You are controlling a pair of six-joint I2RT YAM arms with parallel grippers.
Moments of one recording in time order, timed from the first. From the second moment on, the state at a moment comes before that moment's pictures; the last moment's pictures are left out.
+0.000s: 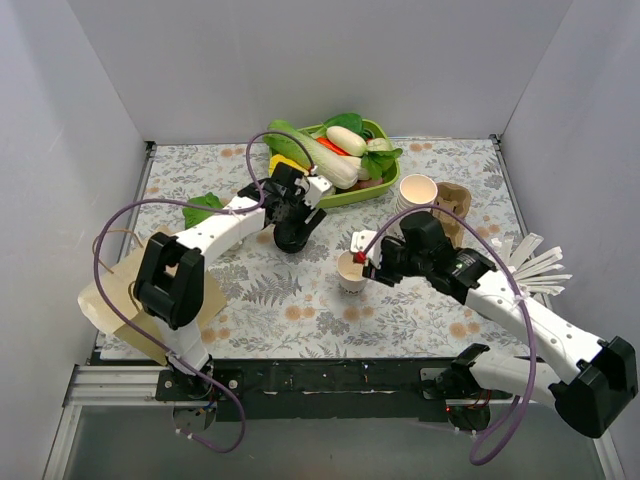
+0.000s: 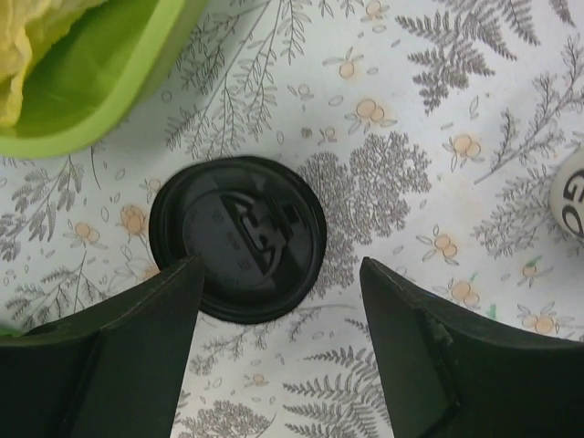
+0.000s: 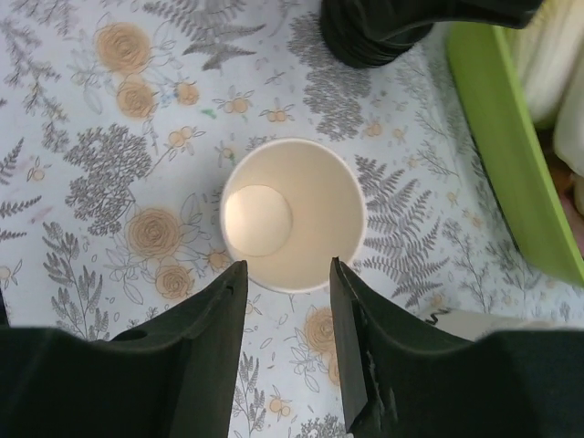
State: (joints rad) left arm -0.55 1.74 1.34 -0.54 0.09 0.28; right arm 0.72 1.06 0.84 -0.47 -0.38 -0.70
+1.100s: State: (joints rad) left arm -0.56 1.93 1.54 -0.67 0.10 0.21; right arm 0.50 1.04 0.89 -0.46 -0.35 -0.40
